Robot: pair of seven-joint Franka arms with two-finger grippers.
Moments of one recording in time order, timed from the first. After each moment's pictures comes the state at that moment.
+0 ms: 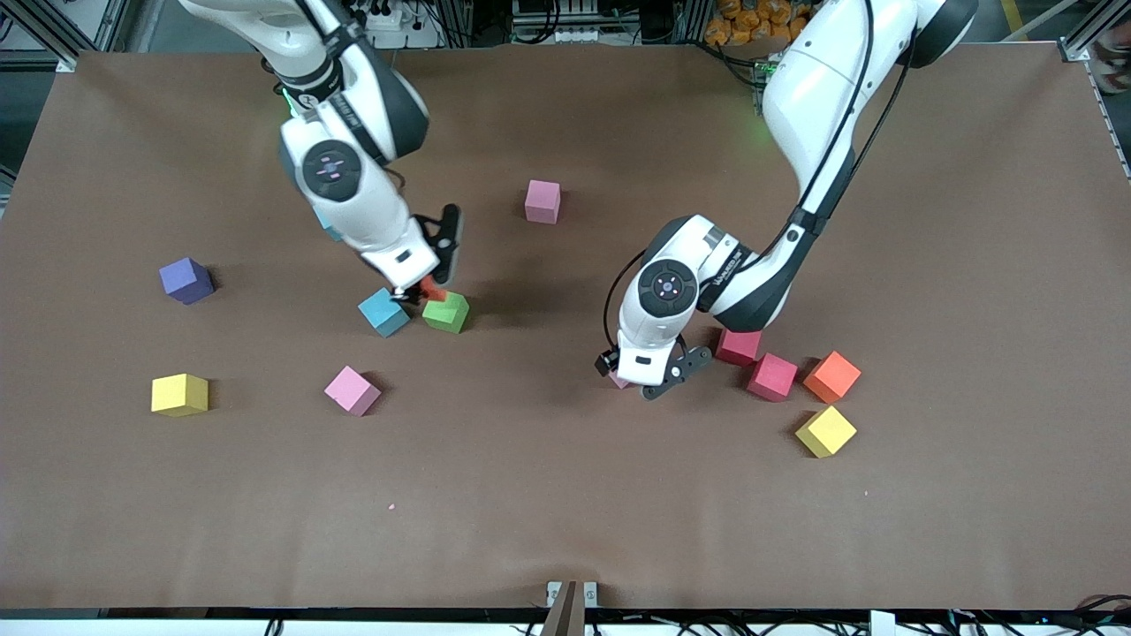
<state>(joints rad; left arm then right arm) -0.42 0.77 -0.24 -1.45 0.13 2.19 -1.30 0.17 0.19 0.39 -2.10 -0.02 2.23 -0.88</state>
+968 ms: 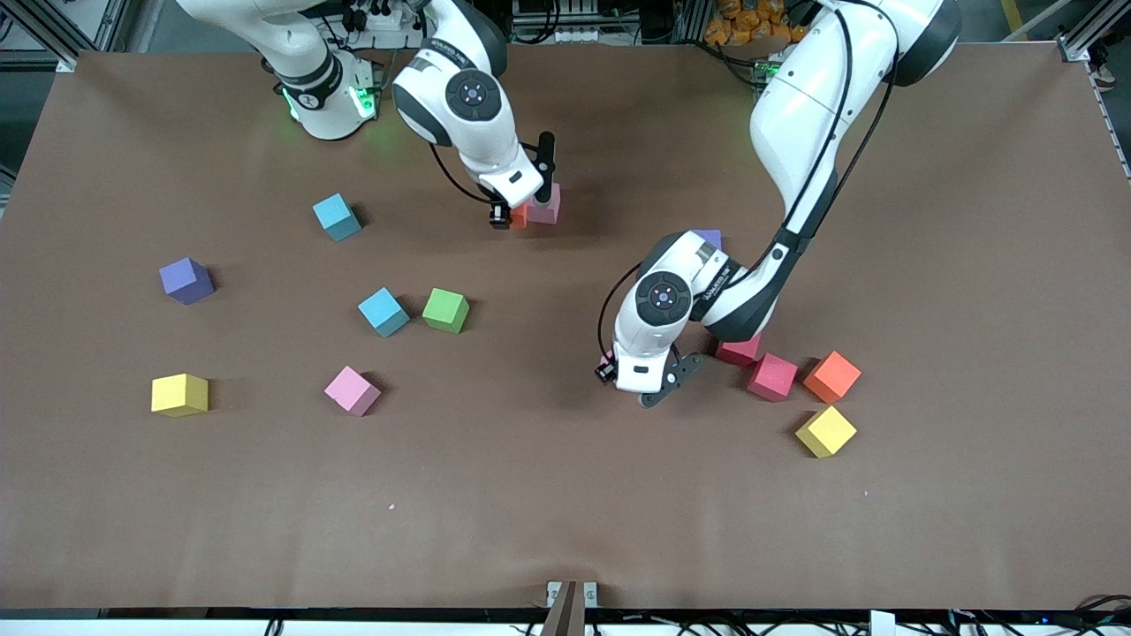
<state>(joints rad) -0.43 0.84 -0.23 -1.44 0.13 2.30 -1.36 0.23 0.22 0.67 -2.23 -0.07 2.31 -0.59</state>
